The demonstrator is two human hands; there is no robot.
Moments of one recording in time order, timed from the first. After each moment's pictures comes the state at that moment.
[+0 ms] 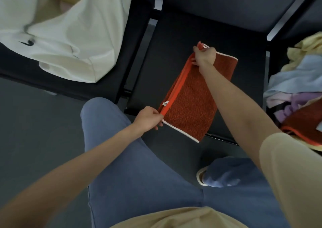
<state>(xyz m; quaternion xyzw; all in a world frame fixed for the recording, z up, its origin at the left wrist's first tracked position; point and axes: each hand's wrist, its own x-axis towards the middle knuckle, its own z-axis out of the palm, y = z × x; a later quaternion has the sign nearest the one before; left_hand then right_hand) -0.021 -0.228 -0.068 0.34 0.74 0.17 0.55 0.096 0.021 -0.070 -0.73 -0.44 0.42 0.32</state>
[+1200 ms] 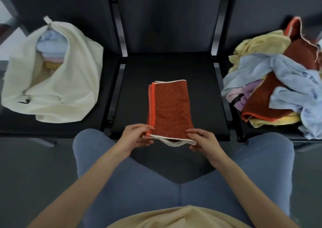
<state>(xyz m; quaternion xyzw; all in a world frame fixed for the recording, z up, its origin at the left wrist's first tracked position) 0.027 -0.259 -0.003 0.27 0.65 0.35 0.62 0.271 -0.256 -0.018 -0.60 -0.36 0.66 0.30</state>
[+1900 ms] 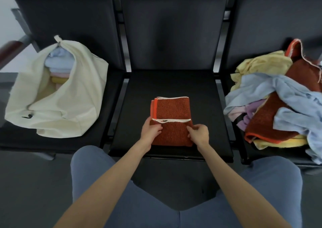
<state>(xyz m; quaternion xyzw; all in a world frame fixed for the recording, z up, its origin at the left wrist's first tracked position) 0.064 -0.170 -0.047 0.28 0.64 0.43 0.58 0.244 -0.146 -0.065 -0.73 -0.43 0.44 0.30</state>
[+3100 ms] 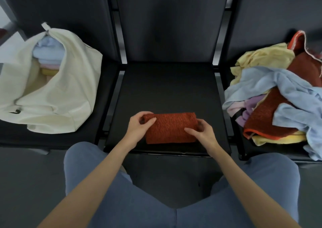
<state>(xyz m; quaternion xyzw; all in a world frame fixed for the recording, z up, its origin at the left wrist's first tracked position) 0.036 -0.179 -0.032 0.44 0.65 0.41 0.47 0.277 -0.164 -0.059 -0.60 -0.48 0.54 0.35</state>
